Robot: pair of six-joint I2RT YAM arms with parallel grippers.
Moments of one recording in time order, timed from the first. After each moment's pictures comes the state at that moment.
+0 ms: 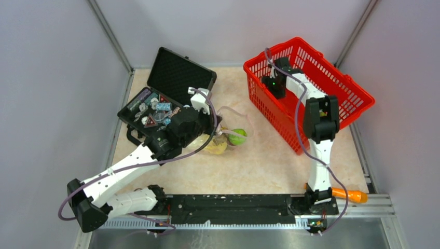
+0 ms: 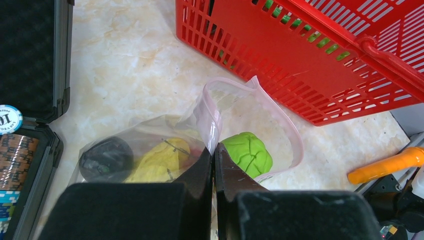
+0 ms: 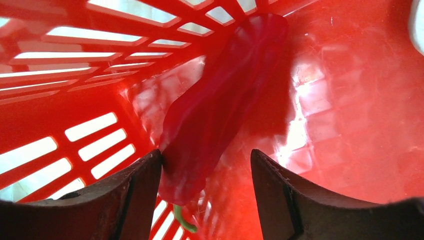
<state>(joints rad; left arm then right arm) -0.85 1.05 0.98 -0.22 -0.21 -0.39 0.21 2.22 1.86 -0.69 -0.14 0.14</state>
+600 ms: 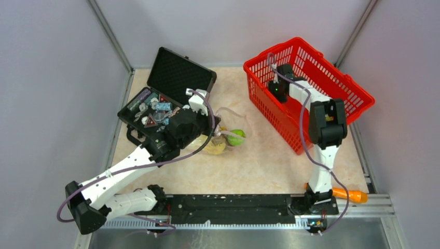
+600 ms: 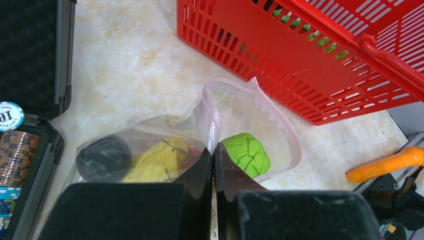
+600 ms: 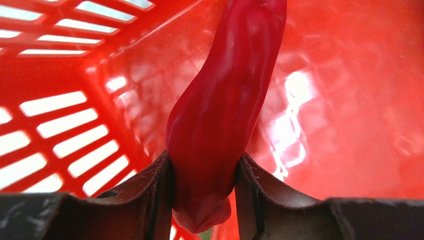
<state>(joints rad) -0.84 1.02 0.95 -0.23 -0.21 -0.39 0.21 2.11 1.63 -0.52 -0.08 0.18</state>
